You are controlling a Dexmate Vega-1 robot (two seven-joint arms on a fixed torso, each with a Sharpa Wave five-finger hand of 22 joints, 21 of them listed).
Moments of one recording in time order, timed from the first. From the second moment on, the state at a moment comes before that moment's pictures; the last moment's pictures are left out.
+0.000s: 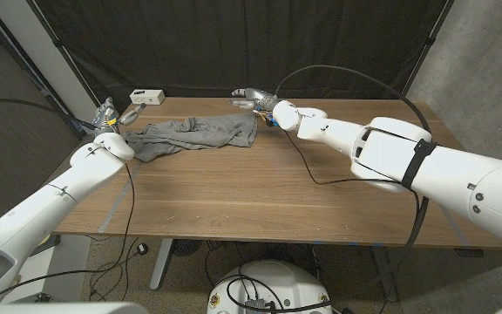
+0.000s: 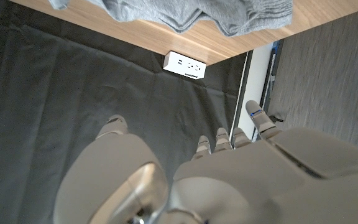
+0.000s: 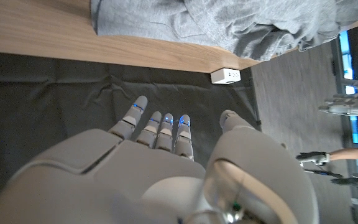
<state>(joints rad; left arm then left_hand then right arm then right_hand) 0.83 0.90 0.33 -1.70 -0.14 0.68 0.56 0.43 -0.11 0.25 0.09 0.20 -0.14 -0.04 0.17 0.18 -0.12 0.03 0.18 0.19 -0.17 0.06 0.18 0.17 -0.17 0.13 0.63 0.18 0.01 -0.01 -1.23 -0.40 -0.12 0.35 -0.21 0.54 0.15 0.34 0.12 0.20 0.20 -0.05 0.18 0.19 0.13 -0.01 0.18 0.20 0.06 -0.04 0.17 0.30 0.07 0.03 0.45 0.17</state>
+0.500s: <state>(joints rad) 0.83 0.98 0.39 -1.76 -0.11 0.77 0.45 0.54 -0.17 0.20 0.01 0.27 -0.11 -0.02 0.20 0.18 -0.07 0.05 0.21 0.19 -0.14 0.09 0.20 0.17 -0.18 0.18 0.63 0.18 -0.07 -0.13 -1.21 -0.57 -0.31 0.44 -0.35 0.57 0.14 0.36 0.06 0.20 0.19 -0.05 0.18 0.18 0.13 -0.01 0.18 0.20 0.04 -0.04 0.17 0.25 0.07 0.03 0.43 0.17</state>
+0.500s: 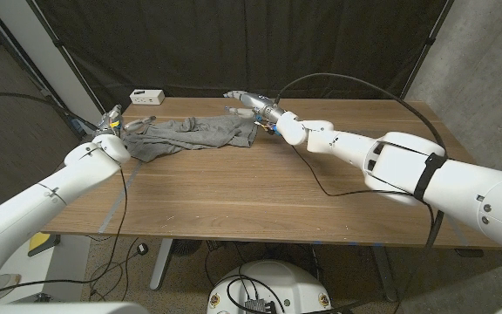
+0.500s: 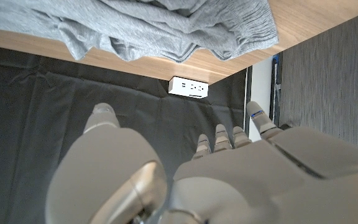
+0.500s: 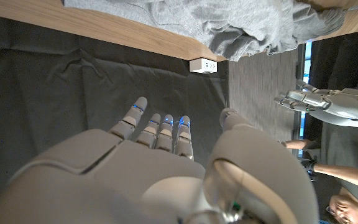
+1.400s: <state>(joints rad) 0.72 1.00 0.57 -1.75 0.06 0.88 0.33 0.68 -0.17 0.06 -0.10 0.40 0.10 0.04 0.22 0.18 0.11 0.03 0.26 0.19 0.01 0.06 0.21 0.17 -0.14 0.21 0.59 0.18 -0.16 -0.21 -1.15 -0.75 -0.46 0.40 -0.28 0.61 0.15 0.39 0.00 0.20 0.21 -0.06 0.19 0.18 0.15 -0.03 0.20 0.20 0.05 -0.04 0.19 0.21 0.07 0.04 0.41 0.17</state>
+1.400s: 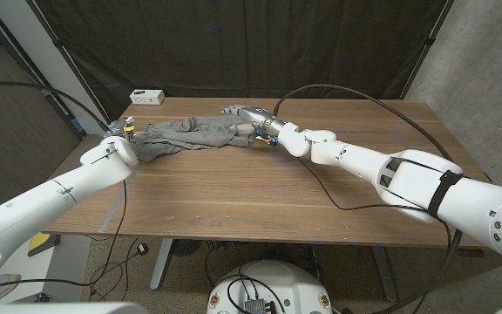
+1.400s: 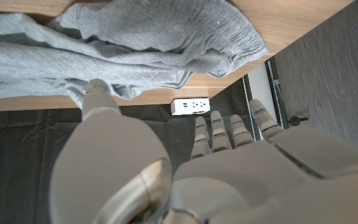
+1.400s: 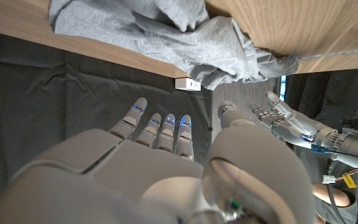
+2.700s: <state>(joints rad) 0.54 0.92 0.85 -1.65 0.36 1.05 0.14 0.91 -0.02 0.05 -0.15 0.43 0.24 0.00 0.22 0.19 0.33 -0.02 0.29 0.20 0.27 -0.02 0.24 0.18 0.03 0.14 0.60 0.20 -0.14 -0.15 -1.18 -0.65 -0.47 0.44 -0.10 0.64 0.12 0.44 -0.10 0.20 0.16 -0.06 0.18 0.18 0.12 -0.01 0.18 0.19 0.07 -0.04 0.19 0.18 0.08 0.07 0.35 0.17</state>
